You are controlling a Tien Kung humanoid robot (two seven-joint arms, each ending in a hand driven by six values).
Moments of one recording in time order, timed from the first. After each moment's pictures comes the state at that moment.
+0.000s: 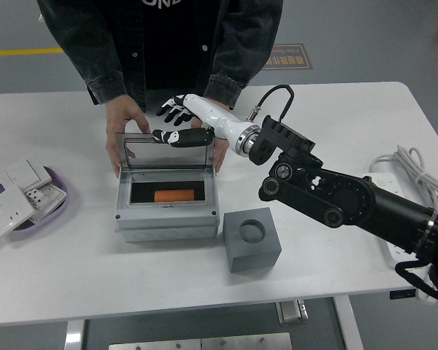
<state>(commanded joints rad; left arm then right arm) 0.05 0.14 -1.37 -0.18 1.25 -0.10 0.21 0.91 -0.14 0.45 1.13 -1.37 -0.17 -0.11</state>
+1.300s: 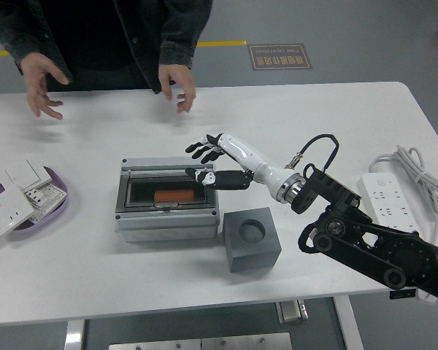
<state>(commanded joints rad) 0.05 0.12 -1.35 -0.18 1.23 -0.09 0.20 0.55 -0.37 0.63 1.52 -1.46 -0.23 -0.07</state>
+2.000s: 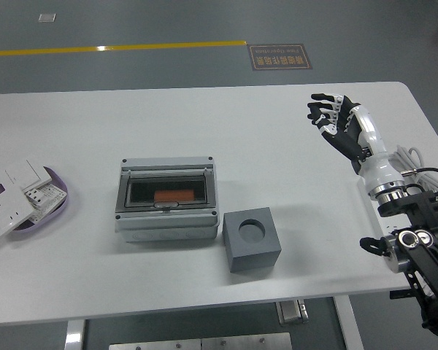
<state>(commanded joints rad) 0.06 0.12 -1.34 -0.18 1.21 -0.10 0.20 0.08 -0.25 1.35 1.57 -1.28 -0.19 0.15</state>
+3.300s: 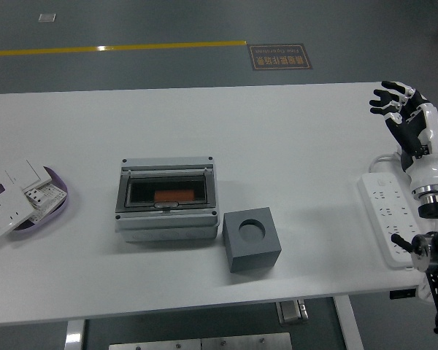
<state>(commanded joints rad) 0.05 0.14 -1.35 -0.18 1.22 -0.10 0.20 0.03 -0.21 1.51 1.53 -1.17 -0.18 0.24</state>
